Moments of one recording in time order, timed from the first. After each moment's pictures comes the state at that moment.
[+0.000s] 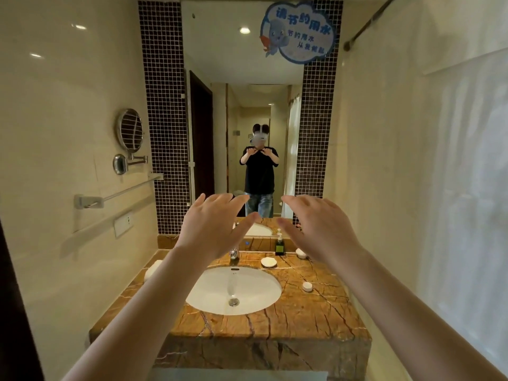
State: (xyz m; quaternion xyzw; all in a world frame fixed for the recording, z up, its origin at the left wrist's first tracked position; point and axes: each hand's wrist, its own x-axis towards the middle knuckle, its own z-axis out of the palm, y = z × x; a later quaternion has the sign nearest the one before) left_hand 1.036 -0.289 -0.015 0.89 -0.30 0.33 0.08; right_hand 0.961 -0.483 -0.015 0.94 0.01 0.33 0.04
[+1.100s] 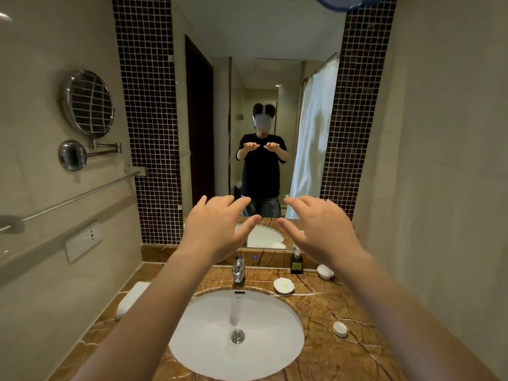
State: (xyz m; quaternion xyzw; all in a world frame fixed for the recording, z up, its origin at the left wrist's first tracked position) left_hand 1.345 -0.345 -0.051 0.91 -0.30 0.28 0.09; right_hand 1.275 -0.541 -0.047 0.95 0.00 0.31 0.03
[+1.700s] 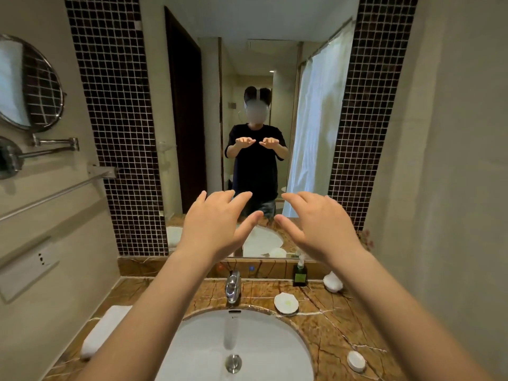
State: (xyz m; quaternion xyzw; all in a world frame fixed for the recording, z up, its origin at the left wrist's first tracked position) left_hand 1.481 -0.401 -0.059 0.90 -0.31 0.28 0.10; right_hand 1.408 -0.587 -0.054 0.96 -0.01 0.28 0.02
